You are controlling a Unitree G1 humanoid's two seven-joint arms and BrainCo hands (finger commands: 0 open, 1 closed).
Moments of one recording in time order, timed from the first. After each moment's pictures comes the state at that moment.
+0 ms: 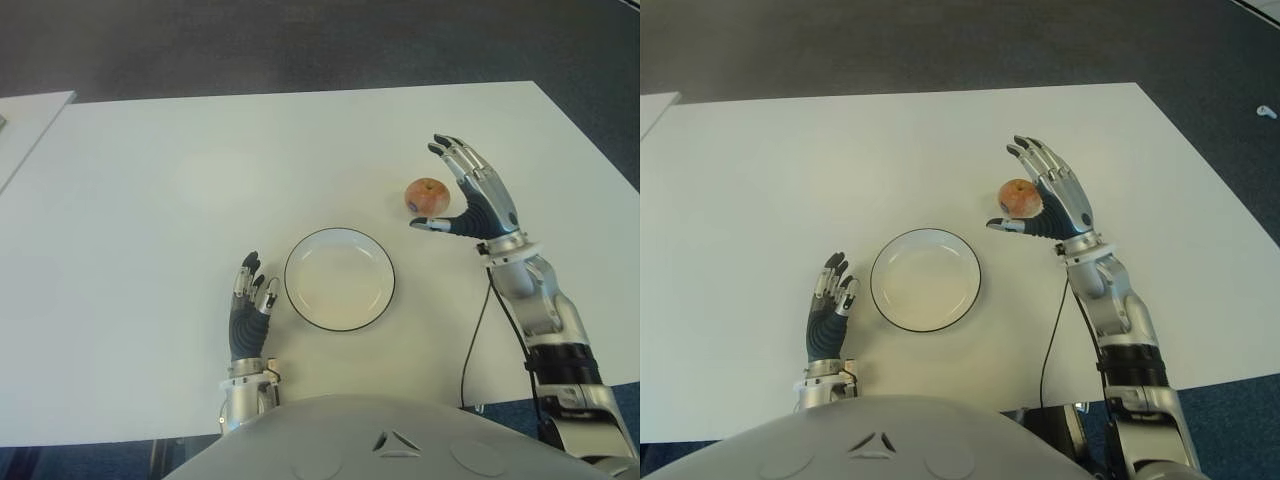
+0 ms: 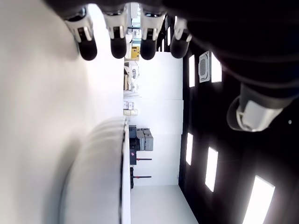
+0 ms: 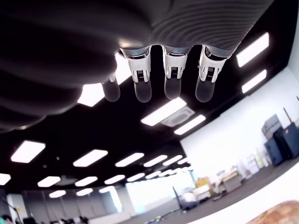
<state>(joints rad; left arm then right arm) 0.61 -0.09 -0.17 0.09 0.10 -0.58 0.20 -0.16 -0.47 0.00 0.20 -0.76 -0.55 -0.22</state>
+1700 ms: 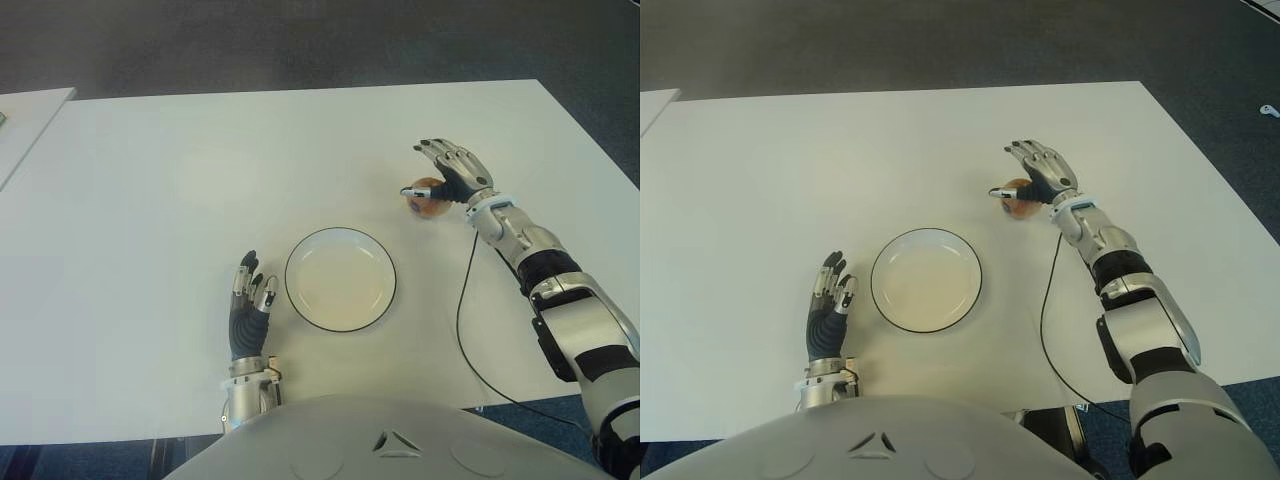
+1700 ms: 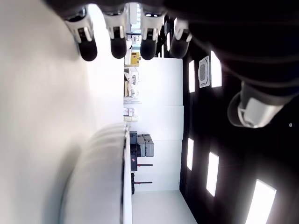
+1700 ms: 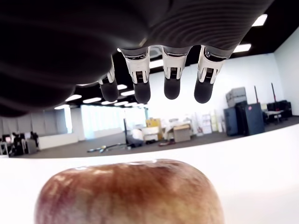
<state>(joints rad) 0.61 -0.09 -0.18 0.10 0.11 -0.59 0.24 -0.66 -0.55 0.39 1.01 -0.83 -0.47 -0.38</state>
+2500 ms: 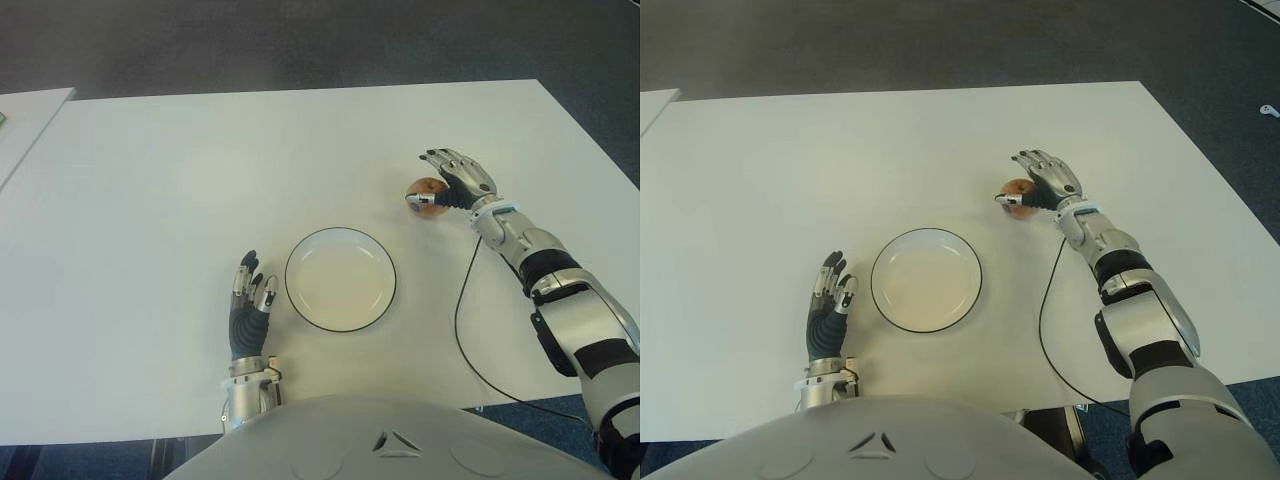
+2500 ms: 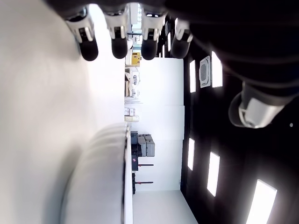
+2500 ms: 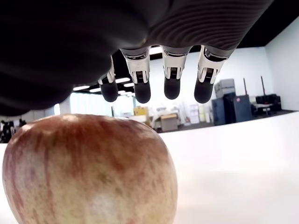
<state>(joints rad) 0.61 -0.09 -0.18 0.09 0.11 -0.58 0.24 -0.69 -0.55 0.45 1.13 -0.83 -0.47 -0.41</state>
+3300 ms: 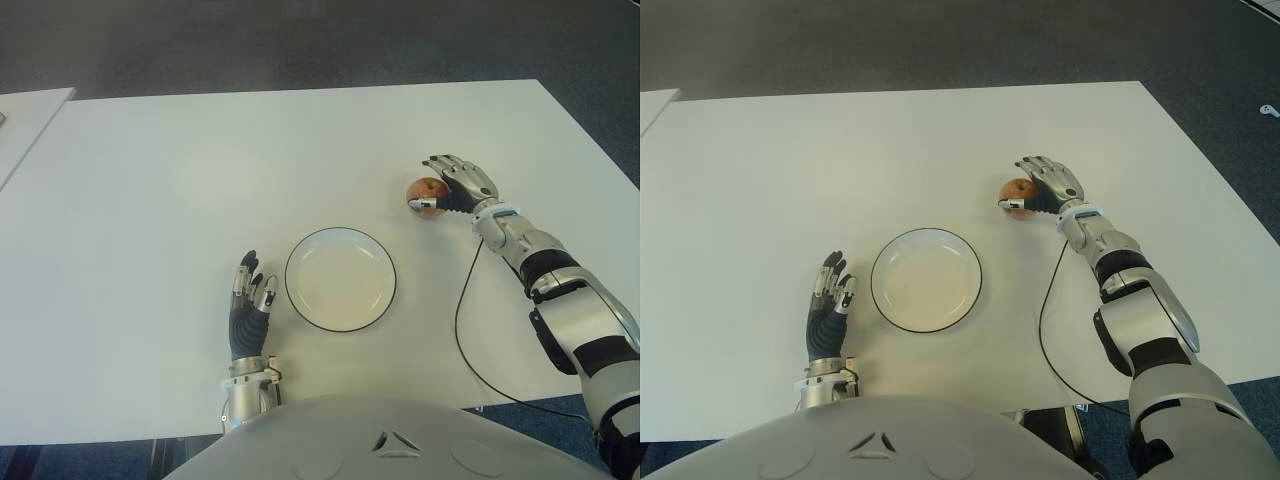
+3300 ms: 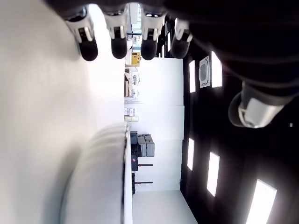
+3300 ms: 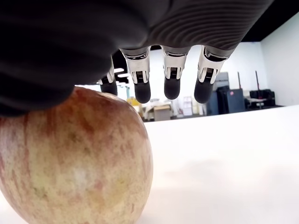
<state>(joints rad) 0.61 -0.09 -0.18 0.09 0.11 -0.58 0.24 -0.70 -0.55 0.48 1.19 -0.82 -0.46 -0.41</state>
